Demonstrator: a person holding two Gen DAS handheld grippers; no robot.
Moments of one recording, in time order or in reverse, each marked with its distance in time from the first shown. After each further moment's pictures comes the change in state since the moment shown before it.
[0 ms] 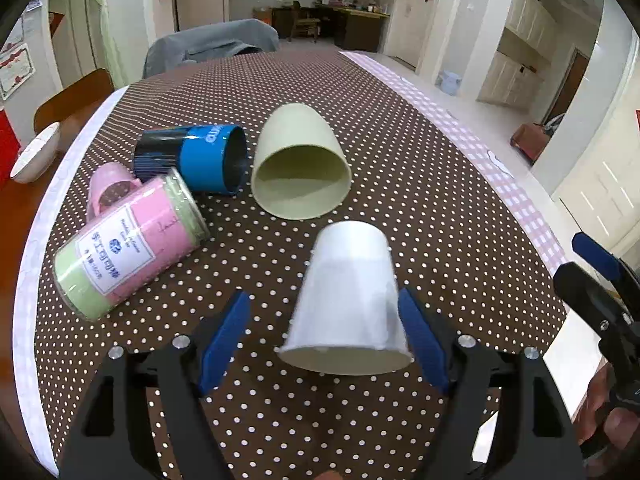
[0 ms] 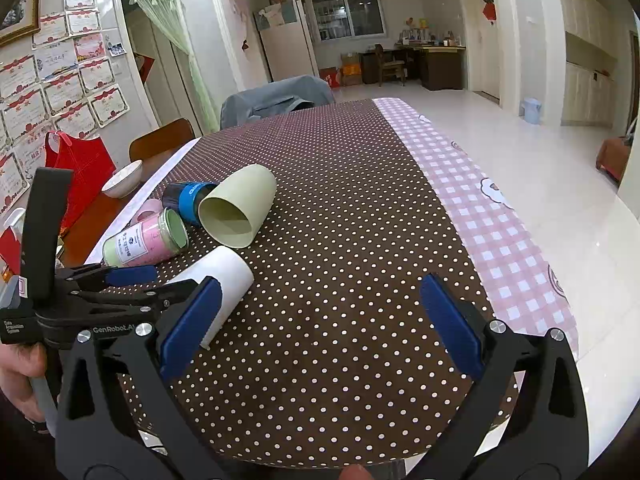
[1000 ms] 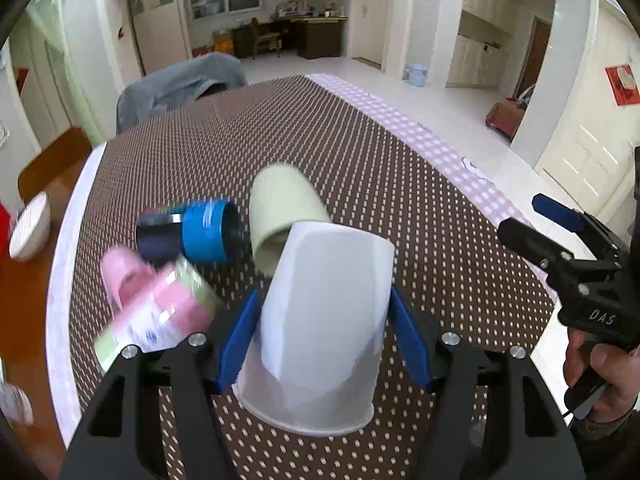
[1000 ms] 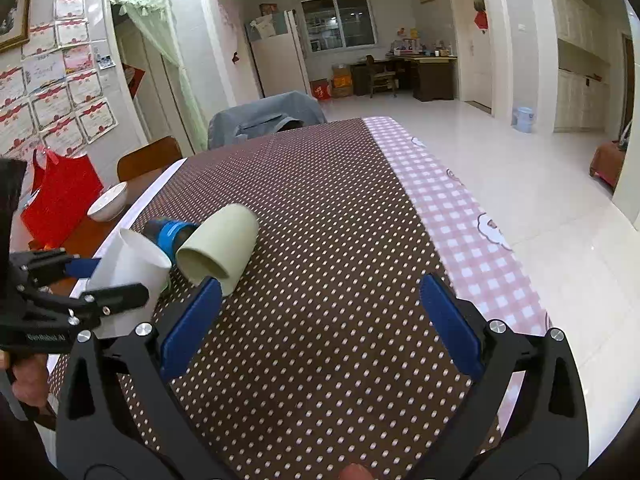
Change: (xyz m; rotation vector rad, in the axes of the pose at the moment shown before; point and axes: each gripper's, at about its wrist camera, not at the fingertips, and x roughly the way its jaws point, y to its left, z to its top) left arm -0.026 -0.003 0.043 0.168 -0.024 -0.040; right arm 0.014 -0.010 0.038 0.002 -0.043 -0.037
